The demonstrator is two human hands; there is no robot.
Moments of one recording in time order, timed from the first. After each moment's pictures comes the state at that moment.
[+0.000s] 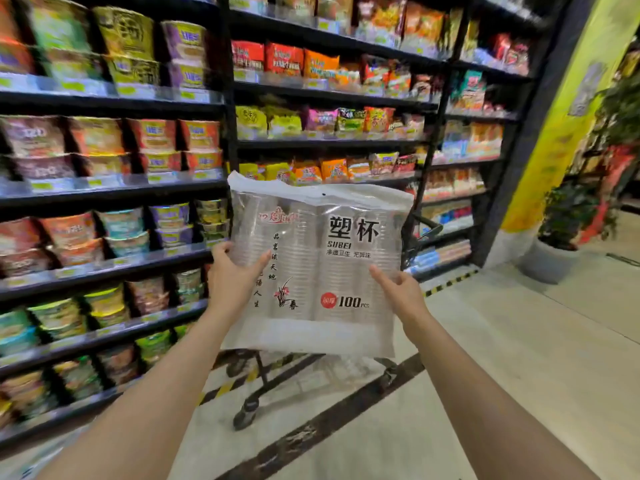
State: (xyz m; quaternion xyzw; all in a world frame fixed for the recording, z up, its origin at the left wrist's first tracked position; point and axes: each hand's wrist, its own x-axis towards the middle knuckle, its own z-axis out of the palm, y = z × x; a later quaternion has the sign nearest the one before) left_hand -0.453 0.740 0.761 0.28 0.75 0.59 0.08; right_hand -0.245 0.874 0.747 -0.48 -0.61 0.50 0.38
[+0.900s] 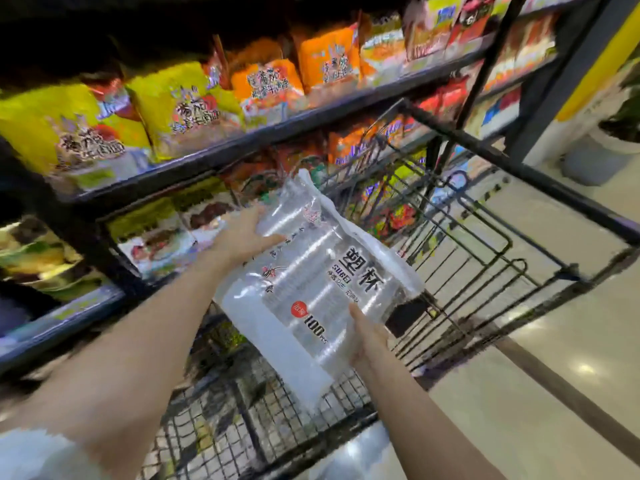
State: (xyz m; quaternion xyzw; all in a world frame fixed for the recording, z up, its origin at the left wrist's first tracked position) left_hand -0.803 1.349 0.603 0.53 0.80 0.20 0.19; right_hand -0.581 1.325 0.514 -0.68 -0.26 0.64 0.24
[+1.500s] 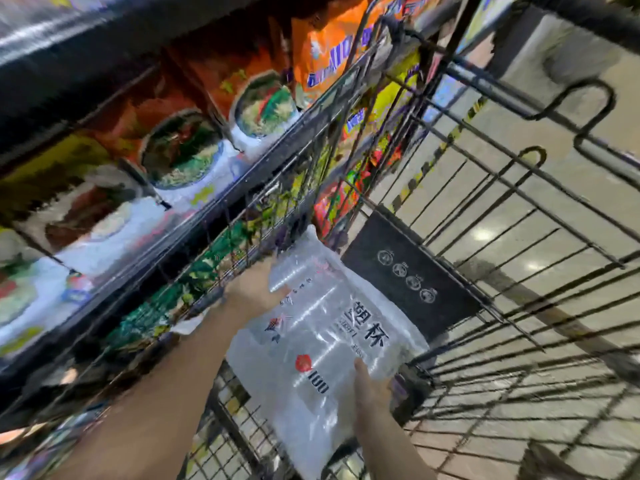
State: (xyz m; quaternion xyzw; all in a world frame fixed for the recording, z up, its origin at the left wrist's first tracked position) left_hand -0.823 1.458 0.355 0.58 0.75 0.02 0.33; right_hand -0.628 1.364 0.357 -0.83 -0.15 0.53 0.09
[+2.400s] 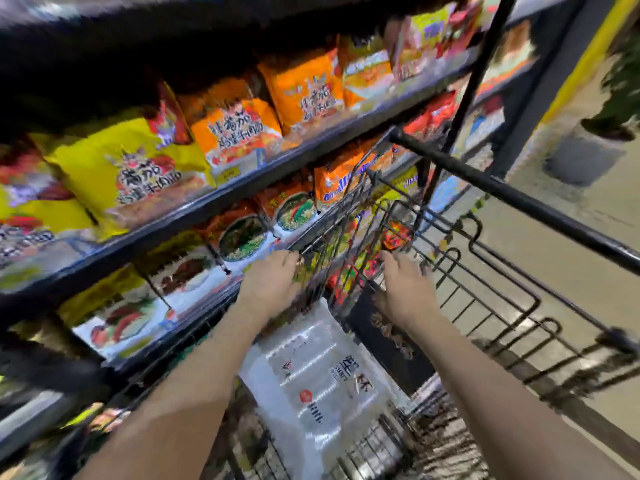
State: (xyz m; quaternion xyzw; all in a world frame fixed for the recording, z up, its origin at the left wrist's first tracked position) left_hand -0.794 1.450 0.570 0.68 0.73 -0.04 0.02; right_hand -0.581 1.490 0.578 -0.58 -0.81 0.06 0.00
